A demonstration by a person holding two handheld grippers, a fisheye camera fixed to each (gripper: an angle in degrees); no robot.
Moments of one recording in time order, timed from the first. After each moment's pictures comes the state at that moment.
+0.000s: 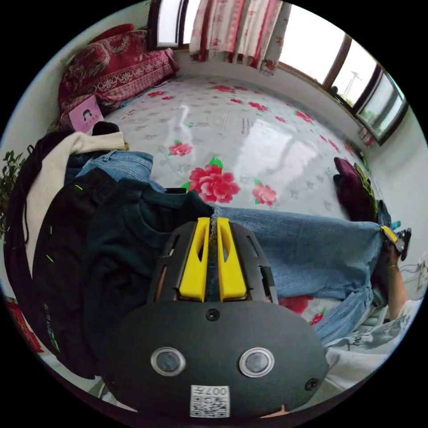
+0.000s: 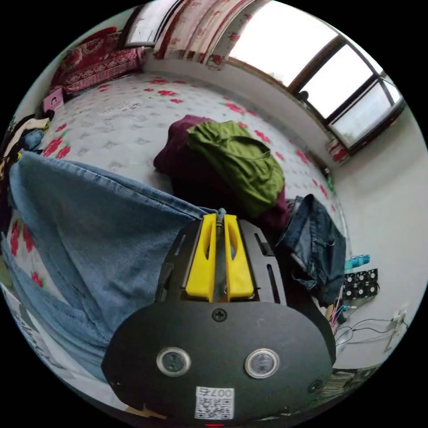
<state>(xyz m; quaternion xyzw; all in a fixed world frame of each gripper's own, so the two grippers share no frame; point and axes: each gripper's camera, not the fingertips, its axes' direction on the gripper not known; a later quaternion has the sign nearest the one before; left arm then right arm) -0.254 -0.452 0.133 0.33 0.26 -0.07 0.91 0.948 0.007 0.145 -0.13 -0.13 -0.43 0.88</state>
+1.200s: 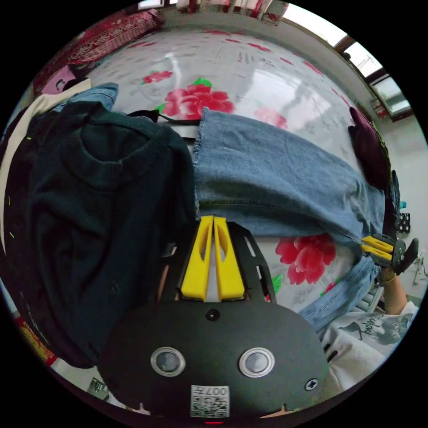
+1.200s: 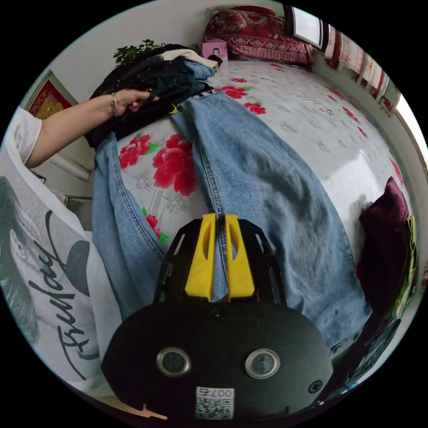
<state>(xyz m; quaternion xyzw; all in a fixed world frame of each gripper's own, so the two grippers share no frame) -0.219 -0.470 0.236 0.19 0.26 0.00 0.95 0.863 0.232 0.040 -0.24 -0.42 -0.62 0.62</state>
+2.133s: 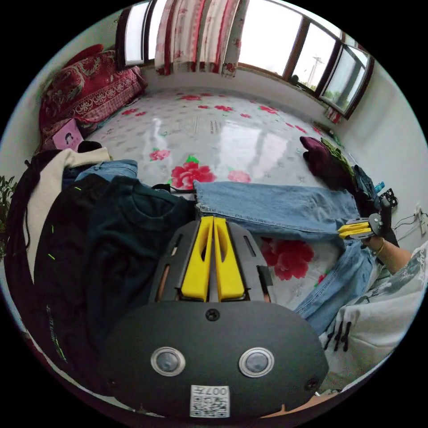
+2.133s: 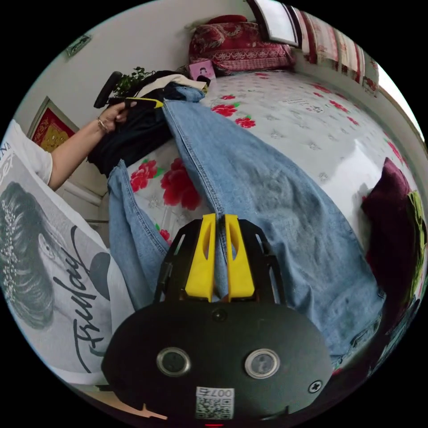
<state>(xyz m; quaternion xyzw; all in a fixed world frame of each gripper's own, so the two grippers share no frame) -0.293 -0.371 0.163 0.39 0.25 0.03 0.89 0.869 0.182 0.058 -0.25 -0.47 -0.55 0.64</state>
